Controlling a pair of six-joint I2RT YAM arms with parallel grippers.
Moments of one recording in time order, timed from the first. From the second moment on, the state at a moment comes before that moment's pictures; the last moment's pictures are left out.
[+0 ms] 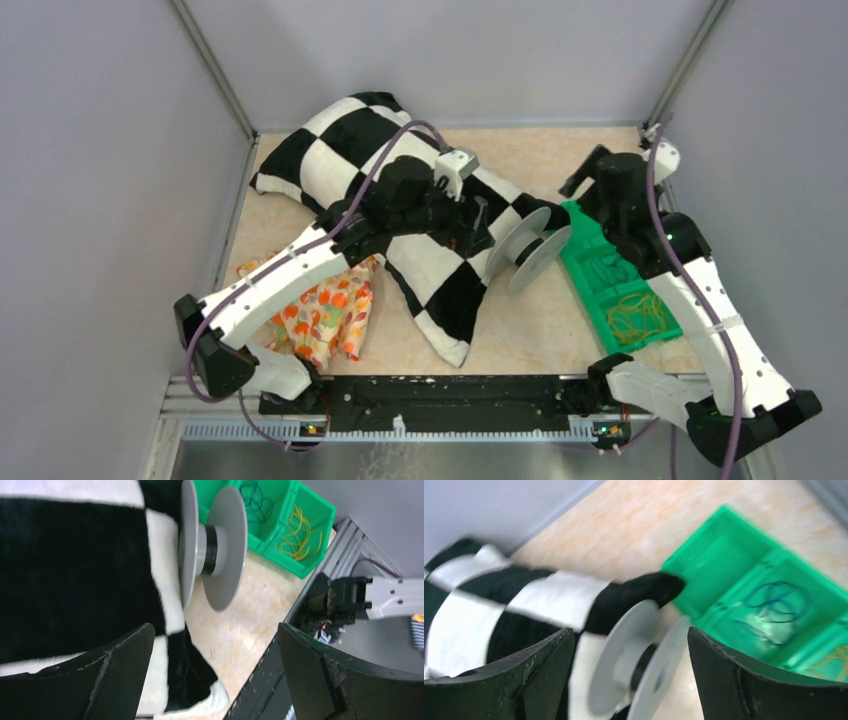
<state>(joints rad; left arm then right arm) -0.85 1.36 1.41 -0.53 0.23 -0.29 0.50 1.04 1.31 -0.81 0.56 0.77</state>
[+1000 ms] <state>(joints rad) -1.00 1.94 1.75 -0.37 -0.06 -0.16 0.06 0.99 1.20 -0.92 0.40 0.73</state>
